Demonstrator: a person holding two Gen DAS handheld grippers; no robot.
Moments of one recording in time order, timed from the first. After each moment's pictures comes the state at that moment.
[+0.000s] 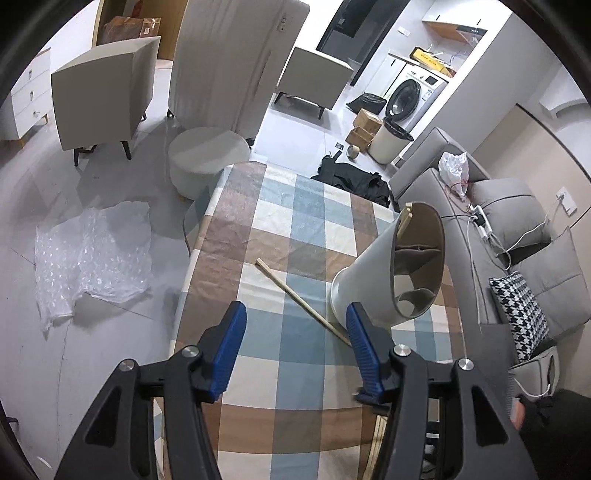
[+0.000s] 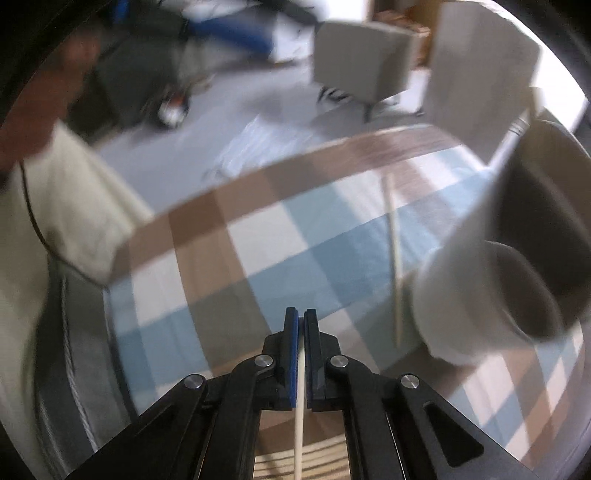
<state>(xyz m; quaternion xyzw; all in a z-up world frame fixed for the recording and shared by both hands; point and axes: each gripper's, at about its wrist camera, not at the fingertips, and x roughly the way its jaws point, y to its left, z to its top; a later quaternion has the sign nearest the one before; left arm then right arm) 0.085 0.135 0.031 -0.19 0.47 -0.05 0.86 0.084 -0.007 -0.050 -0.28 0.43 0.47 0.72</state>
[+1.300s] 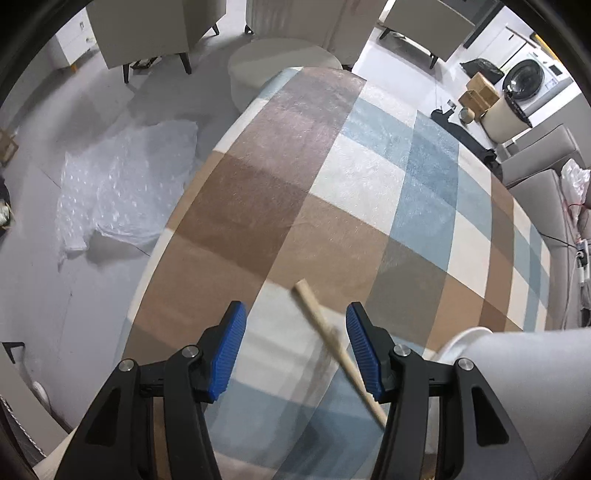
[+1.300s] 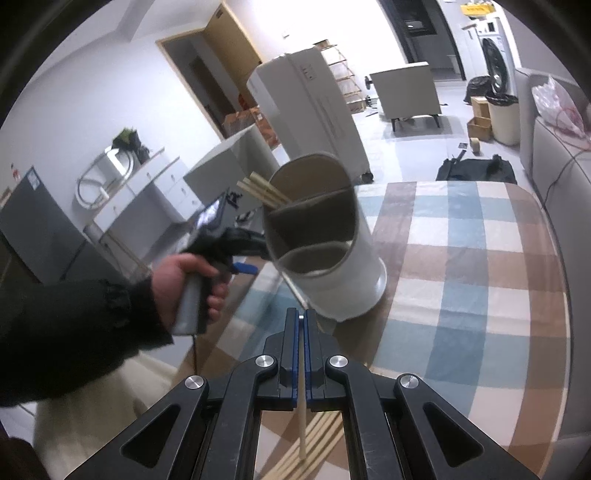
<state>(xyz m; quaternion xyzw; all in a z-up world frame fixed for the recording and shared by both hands) 0.198 0.122 -0.087 -0.21 0.60 0.12 0.76 0.108 -0.170 0.017 0.09 0.41 0.34 0.84</state>
